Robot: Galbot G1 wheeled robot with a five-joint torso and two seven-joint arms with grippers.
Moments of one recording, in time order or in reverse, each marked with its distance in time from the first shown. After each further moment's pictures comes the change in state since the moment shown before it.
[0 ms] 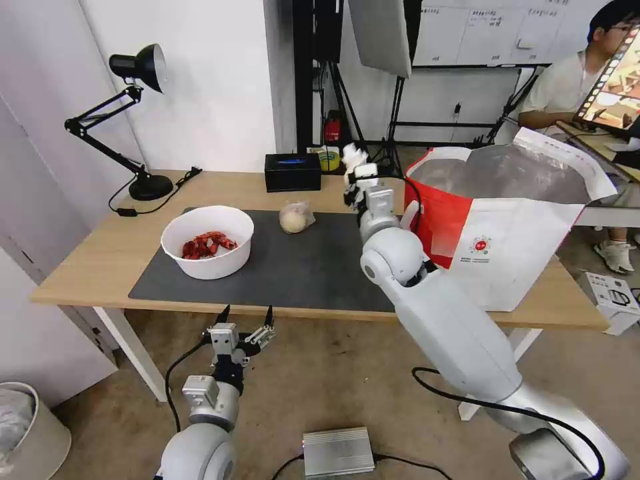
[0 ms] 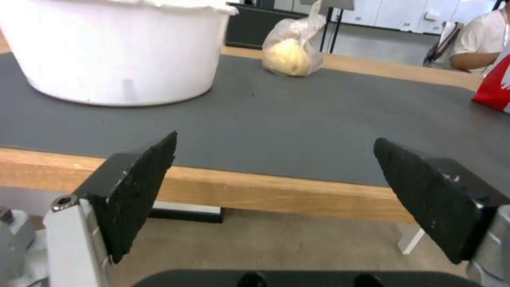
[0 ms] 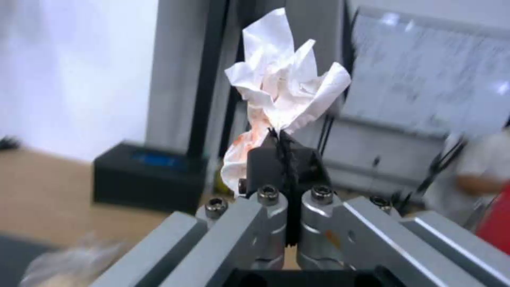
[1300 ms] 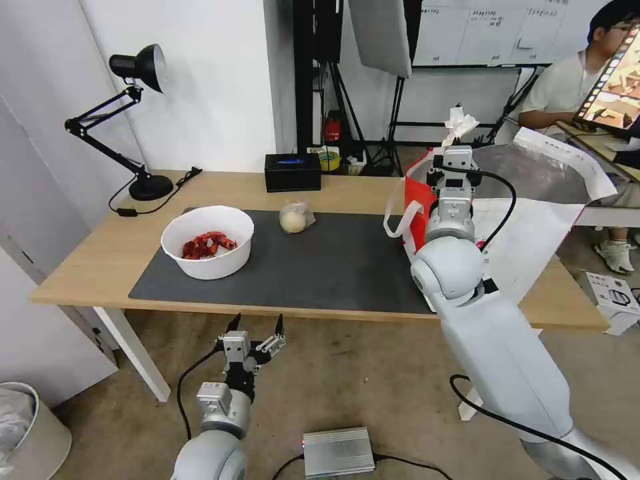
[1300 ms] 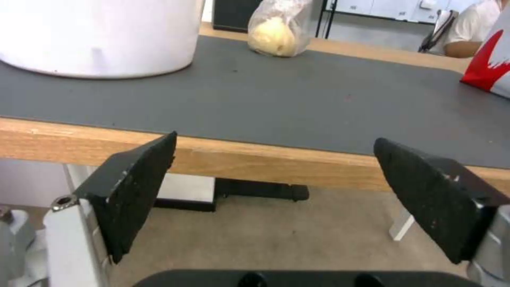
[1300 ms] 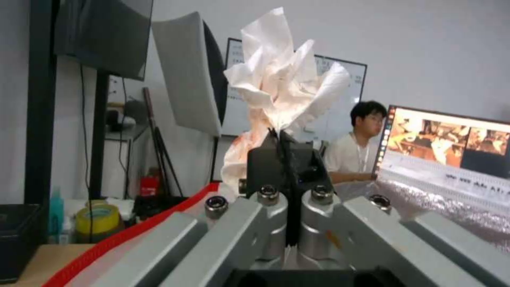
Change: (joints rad) left arm 0.009 -0.026 0.039 0.021 0.036 -0.002 -0.004; right arm -0.133 -0.071 0.196 0.167 -0.103 -0.039 0.182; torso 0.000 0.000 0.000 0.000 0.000
